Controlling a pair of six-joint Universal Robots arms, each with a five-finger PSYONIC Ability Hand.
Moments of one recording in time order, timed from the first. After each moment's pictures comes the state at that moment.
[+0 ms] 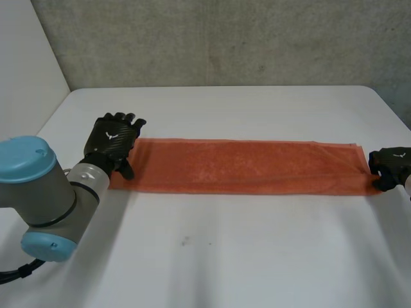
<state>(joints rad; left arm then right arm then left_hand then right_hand) 4.38 -2.01 -1.70 3.62 -1.47 3.53 1.41 -0.96 1.50 -0.09 1.28 2.64 0.20 0.20 0.22 0.20 0.05 0.95 1.18 1.18 1.19 0.96</state>
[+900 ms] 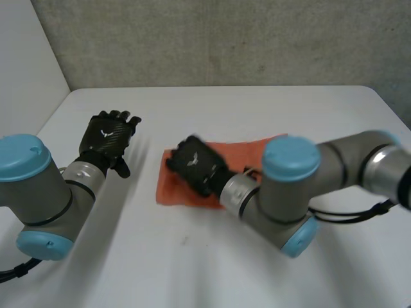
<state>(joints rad) 4.40 -1.99 -1.70 3.62 -1.47 3.53 2.26 -0.79 1.20 -0.27 1.16 2.48 0.20 0.20 0.22 0.20 0.05 0.57 0.73 0.76 0.77 0.59</state>
